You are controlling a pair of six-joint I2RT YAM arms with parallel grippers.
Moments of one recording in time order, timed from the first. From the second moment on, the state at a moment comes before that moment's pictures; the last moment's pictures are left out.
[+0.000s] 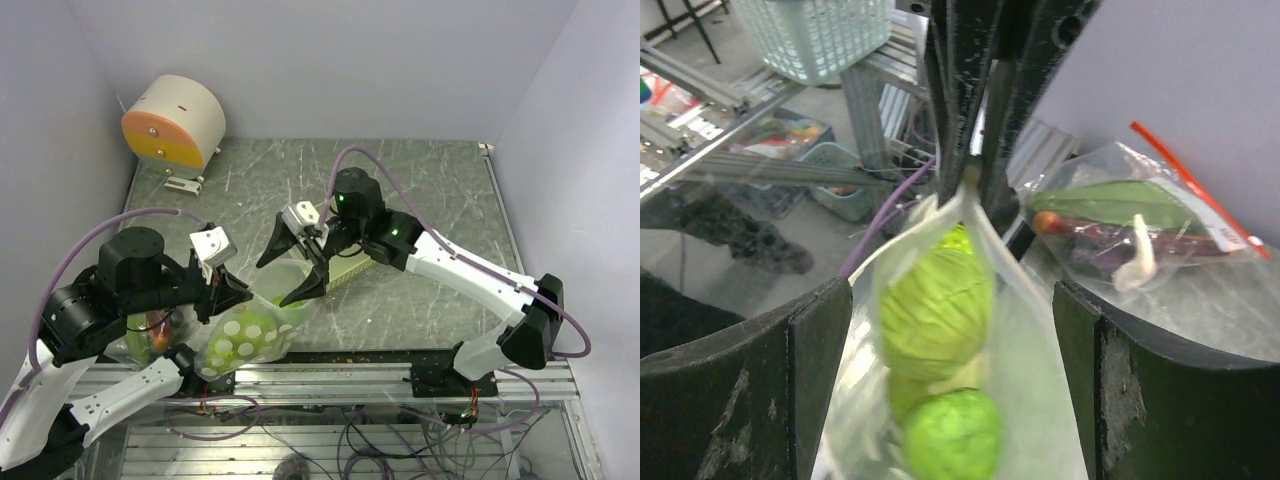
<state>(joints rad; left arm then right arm) -0.74 0.70 1.33 -1.08 0.40 -0.03 0.94 1.48 1.41 -0.18 -1.16 -0.34</state>
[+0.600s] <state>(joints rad) -0.74 0.73 1.33 -1.09 0.37 -0.02 1.04 1.58 1.40 -0.10 -0.92 -0.15</state>
